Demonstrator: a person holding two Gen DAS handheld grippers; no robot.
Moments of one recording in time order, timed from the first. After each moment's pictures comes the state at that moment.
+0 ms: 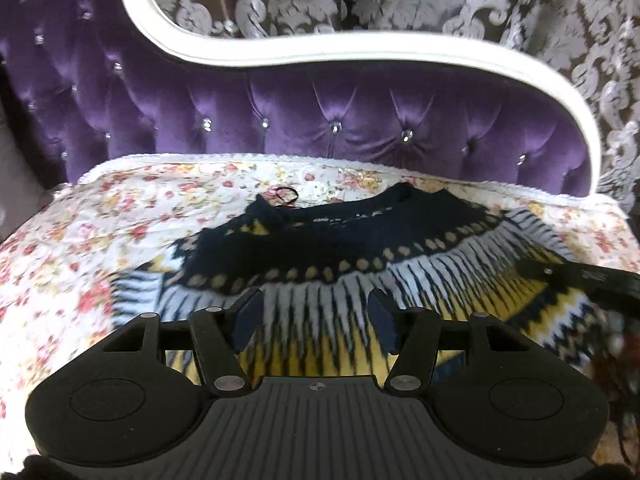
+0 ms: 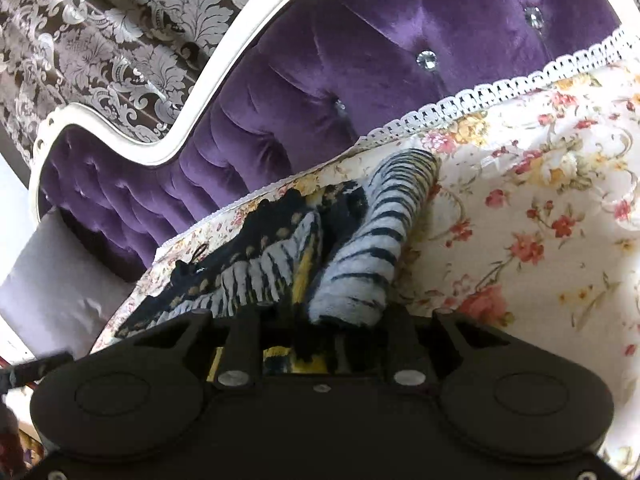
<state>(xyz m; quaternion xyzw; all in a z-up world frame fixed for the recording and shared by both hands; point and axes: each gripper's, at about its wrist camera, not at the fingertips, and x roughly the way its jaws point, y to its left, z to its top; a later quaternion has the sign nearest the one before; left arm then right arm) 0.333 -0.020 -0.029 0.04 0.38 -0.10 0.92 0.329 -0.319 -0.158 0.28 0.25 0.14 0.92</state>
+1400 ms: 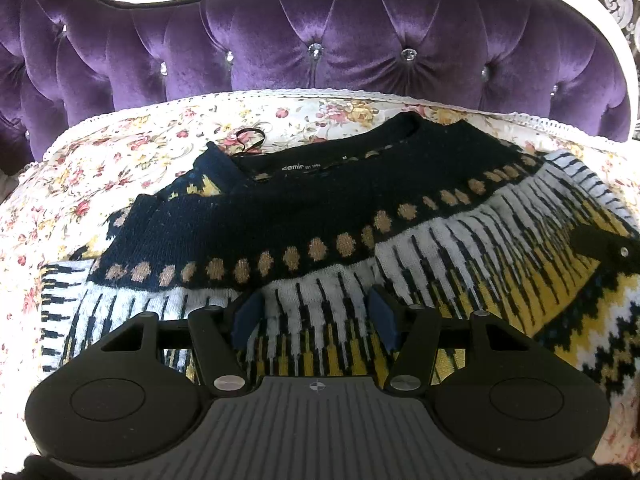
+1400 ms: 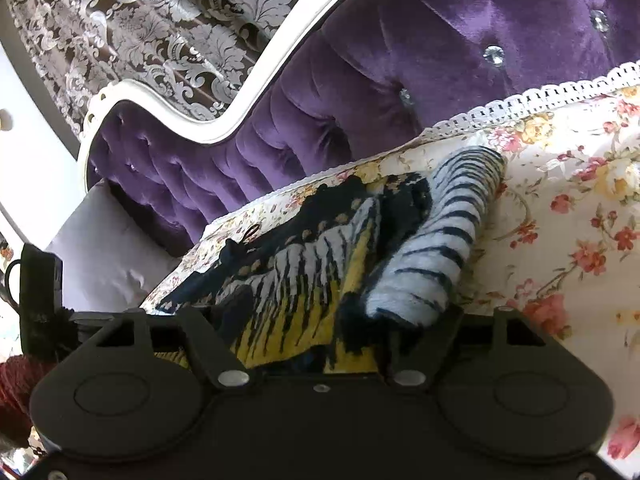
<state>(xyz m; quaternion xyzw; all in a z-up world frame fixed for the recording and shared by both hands) 0.374 -0.055 -0.079 0.07 0.45 -0.09 0.88 0.331 -0.312 -0.153 0.26 0.24 0.22 0.91</state>
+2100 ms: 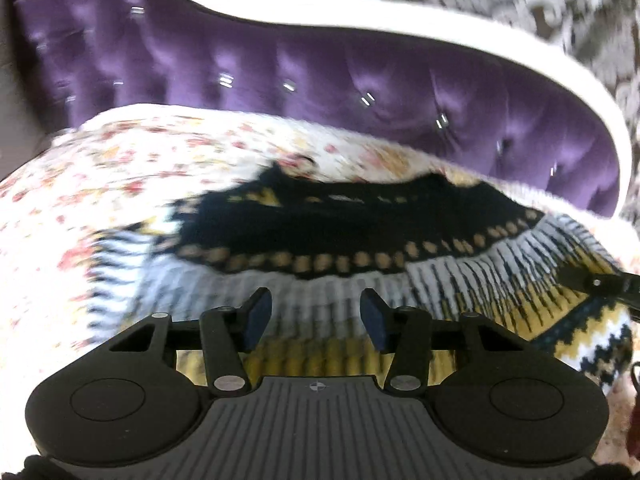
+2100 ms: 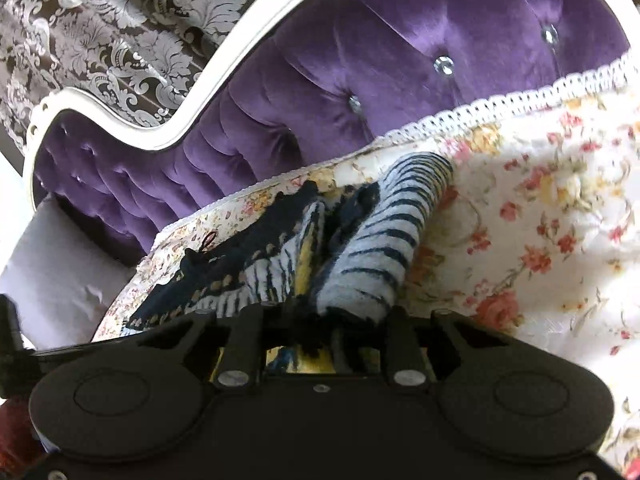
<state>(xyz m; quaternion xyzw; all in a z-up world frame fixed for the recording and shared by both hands) 0.335 0.010 -0.046 -0.03 0.41 -0.07 0.91 0.325 -0.300 -0.113 0.25 0.30 0.13 0.91</state>
